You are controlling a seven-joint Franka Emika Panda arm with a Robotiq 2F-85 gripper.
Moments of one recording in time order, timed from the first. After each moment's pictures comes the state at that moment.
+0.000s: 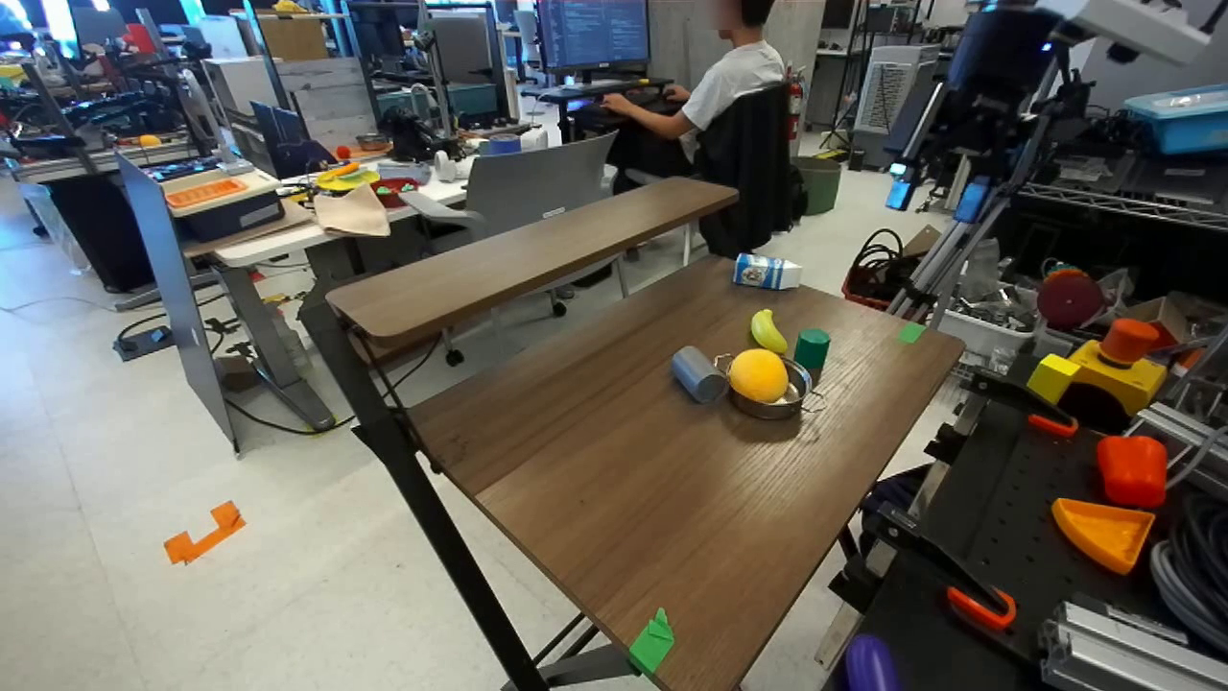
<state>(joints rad) -0.07 -0.04 -0.20 -2.45 0.32 2.34 -0.02</state>
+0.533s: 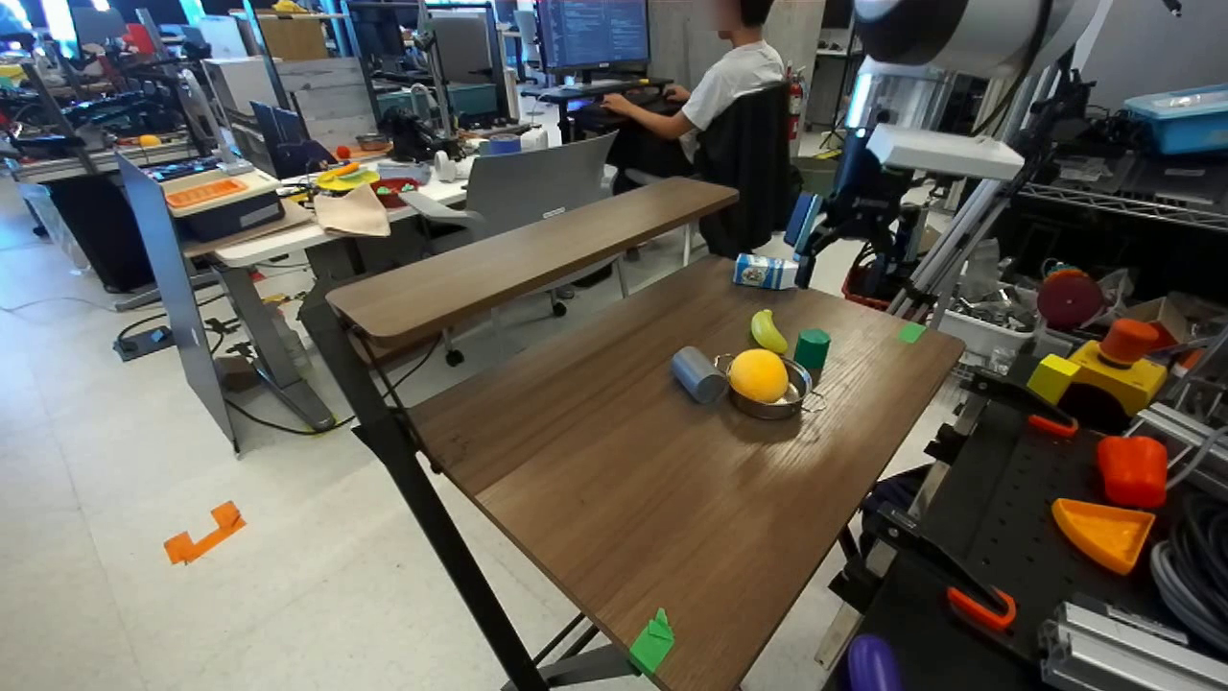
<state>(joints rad) -0.07 0.35 -0.11 -2.24 0.36 2.50 0.12</state>
